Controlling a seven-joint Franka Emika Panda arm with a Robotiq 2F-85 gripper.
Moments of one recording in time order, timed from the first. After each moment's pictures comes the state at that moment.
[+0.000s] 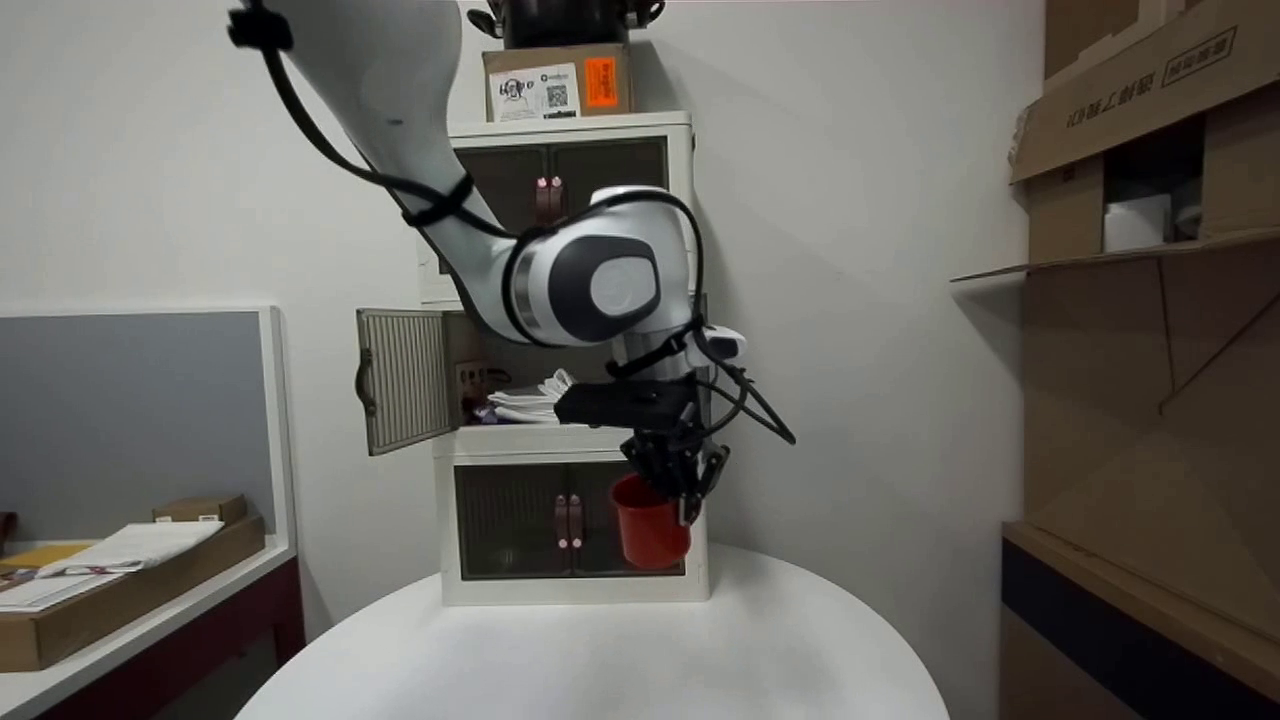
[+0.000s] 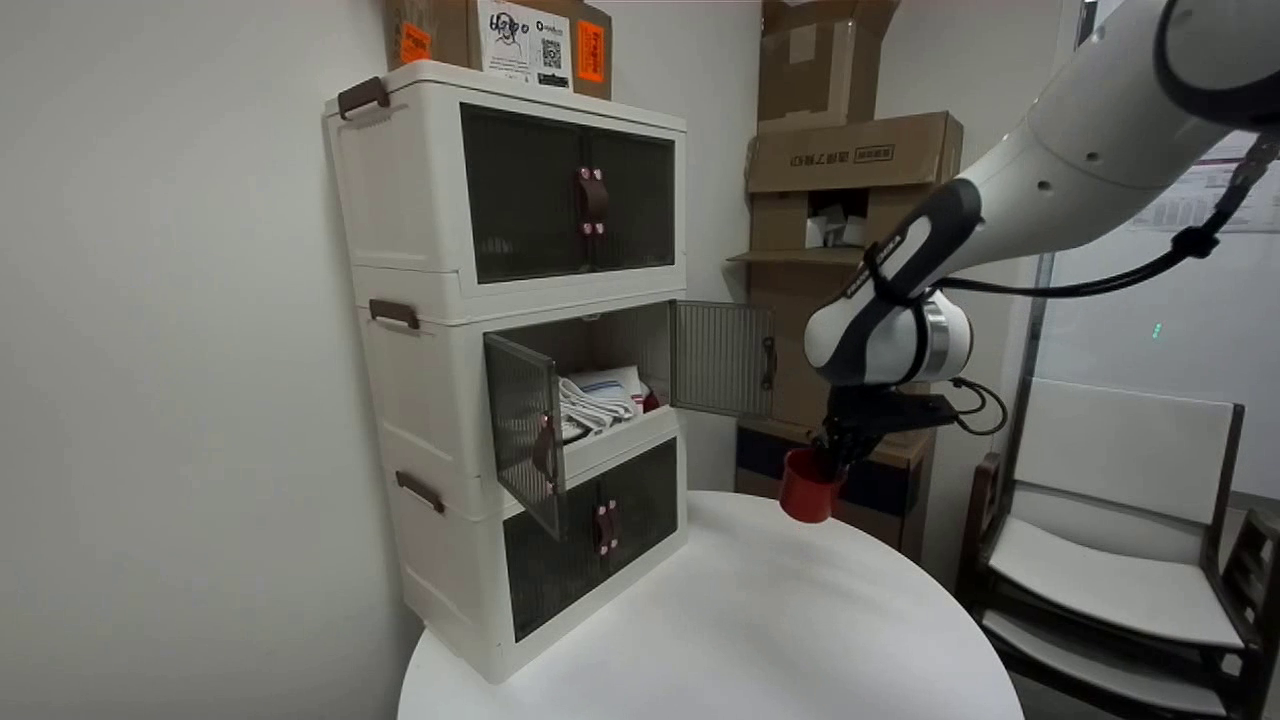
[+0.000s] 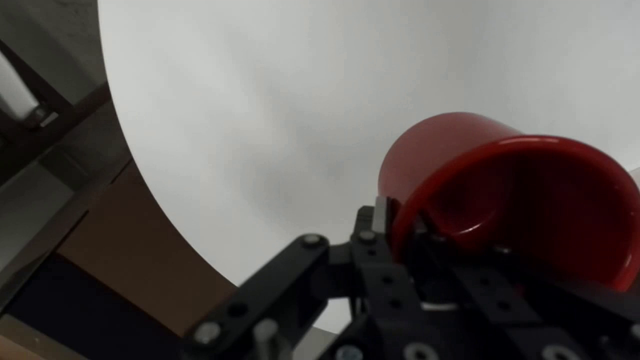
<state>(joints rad) -0.21 0.14 -0.12 -2.23 0.06 2.62 -0.18</state>
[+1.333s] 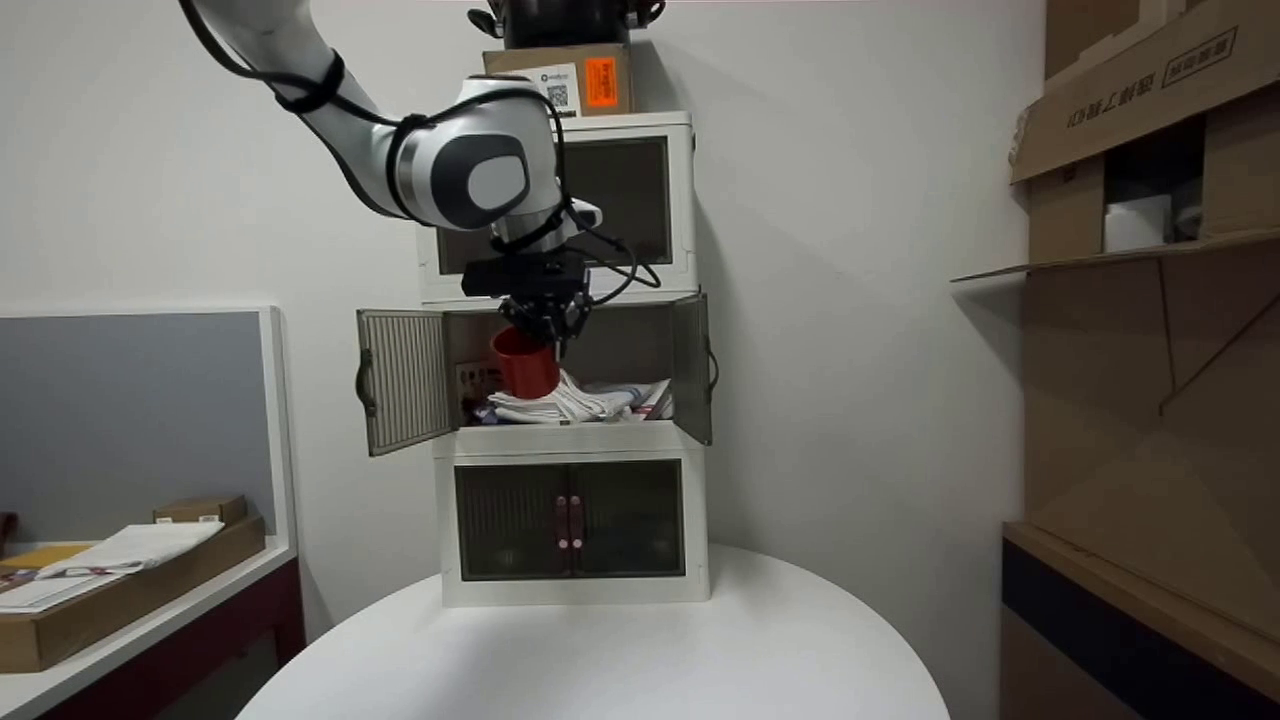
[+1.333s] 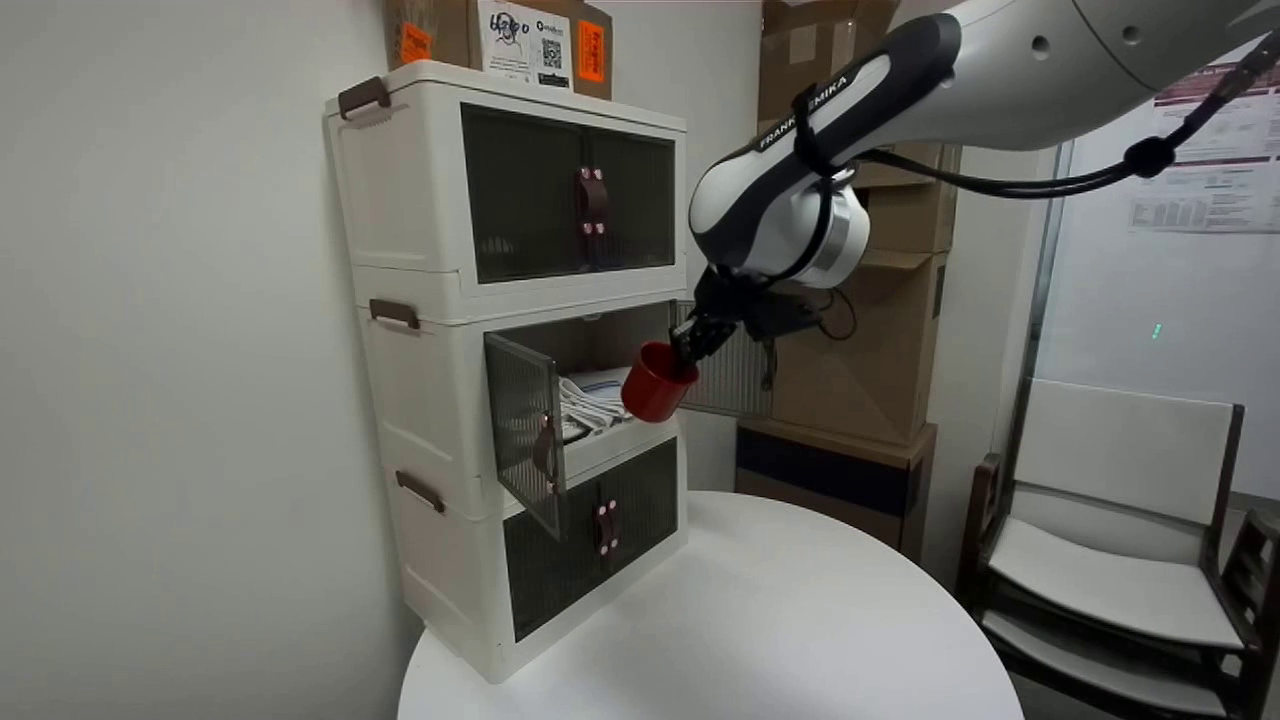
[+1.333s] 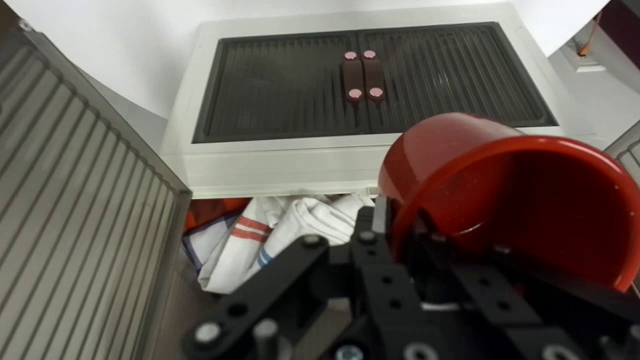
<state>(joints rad) 0.02 0.00 -0.02 -2.08 0.31 2.62 -0.51</state>
